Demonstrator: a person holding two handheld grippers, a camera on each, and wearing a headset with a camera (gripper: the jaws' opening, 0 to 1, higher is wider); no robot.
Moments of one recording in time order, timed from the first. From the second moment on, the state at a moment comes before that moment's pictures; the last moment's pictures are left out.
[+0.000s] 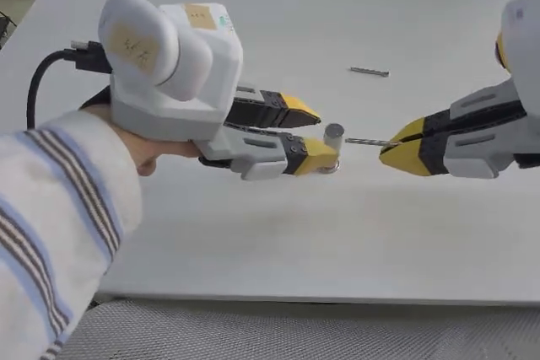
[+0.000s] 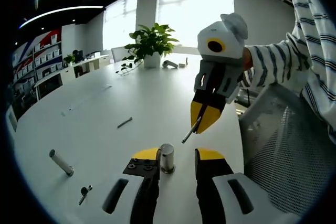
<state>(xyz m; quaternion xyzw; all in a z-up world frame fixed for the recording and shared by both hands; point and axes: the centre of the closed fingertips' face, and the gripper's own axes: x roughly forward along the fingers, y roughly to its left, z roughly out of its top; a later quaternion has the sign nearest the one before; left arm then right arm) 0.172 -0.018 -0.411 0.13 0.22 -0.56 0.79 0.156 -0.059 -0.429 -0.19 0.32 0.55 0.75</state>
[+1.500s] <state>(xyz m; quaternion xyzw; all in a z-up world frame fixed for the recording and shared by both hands) 0.186 -0.029 -0.438 0.19 0.25 -0.57 0.76 0.172 -0.053 -0.447 -0.20 0.32 0.56 0.73</state>
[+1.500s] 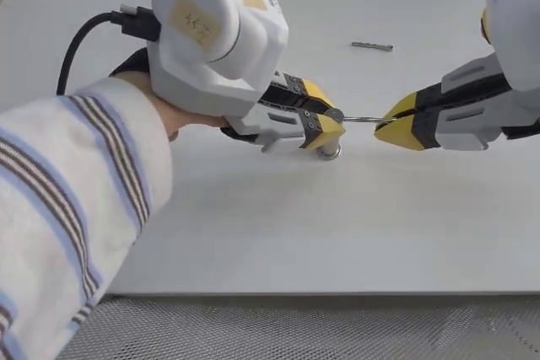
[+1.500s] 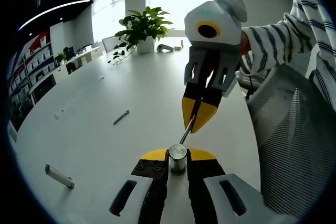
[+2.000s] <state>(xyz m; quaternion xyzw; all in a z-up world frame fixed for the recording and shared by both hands) 0.185 -0.029 -0.437 0.18 0.26 -0.57 0.76 0.180 -0.043 -0.450 -0.23 0.31 0.59 0.71</state>
